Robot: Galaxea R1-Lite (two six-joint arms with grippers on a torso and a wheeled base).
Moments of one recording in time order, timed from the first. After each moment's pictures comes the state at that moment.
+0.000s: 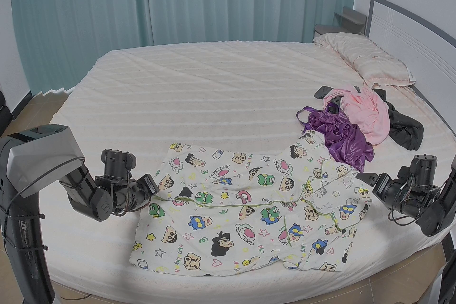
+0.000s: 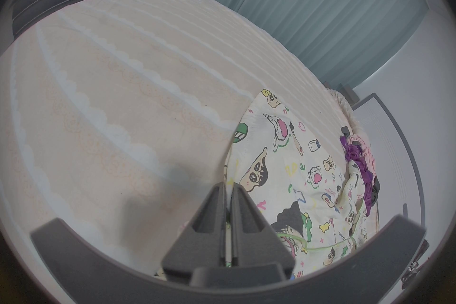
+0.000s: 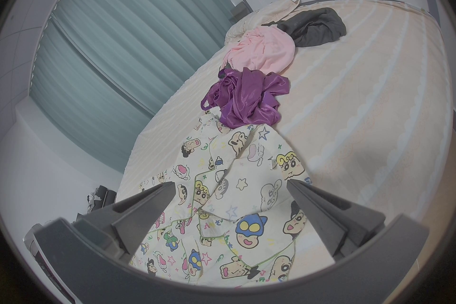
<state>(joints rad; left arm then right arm) -0.18 2.26 -0.83 -0.76 -0.03 -0.71 -0.01 1.95 -0.29 -1.19 0.17 0.66</state>
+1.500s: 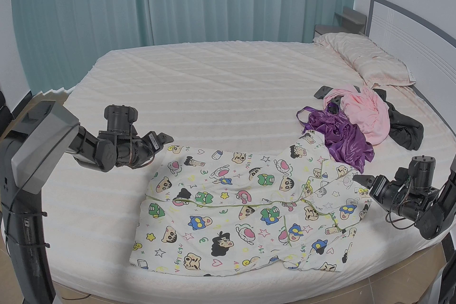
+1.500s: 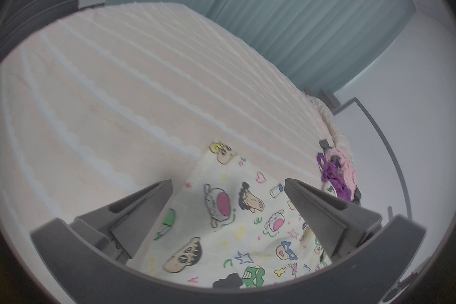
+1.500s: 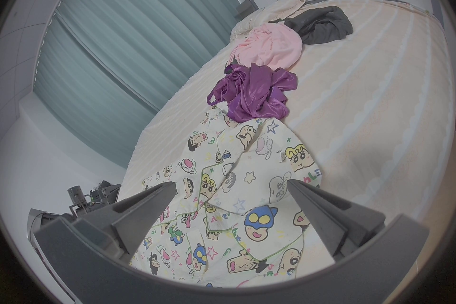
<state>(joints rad) -0.14 2.30 -1.32 -0.39 -0.14 -0.65 0.03 1.95 -0.27 -1.20 0.17 0.66</state>
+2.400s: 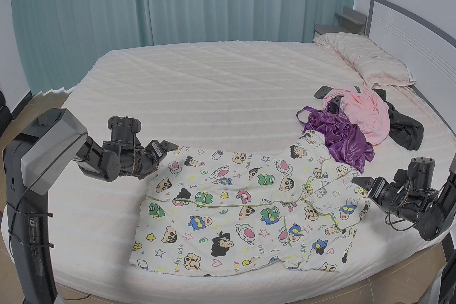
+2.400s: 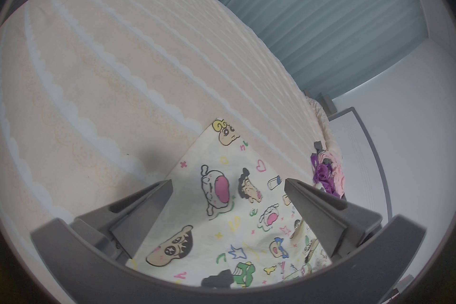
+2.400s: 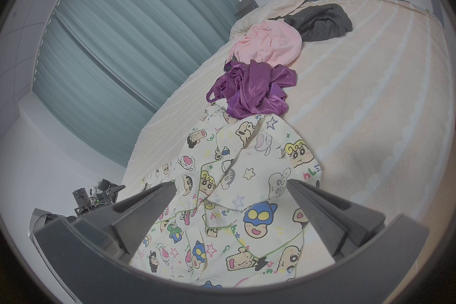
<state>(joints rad) -0.14 2.36 -1.29 -0.46 -0.23 -0.79 0.03 1.95 -0.26 -1.21 0.17 0.66</state>
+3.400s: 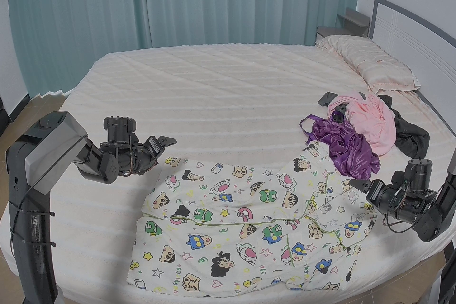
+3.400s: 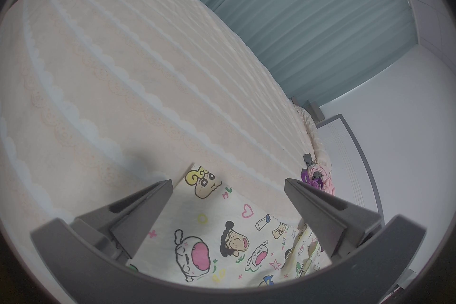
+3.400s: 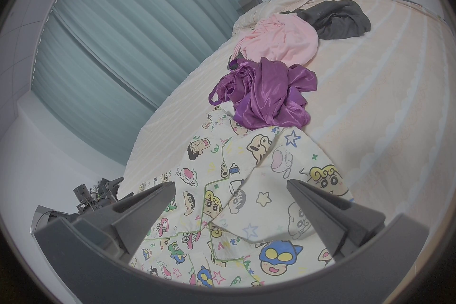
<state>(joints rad) -0.12 2.38 -1.29 -0.59 -0.30 -0.79 0.05 1.96 -0.26 -1.21 0.17 0.66</state>
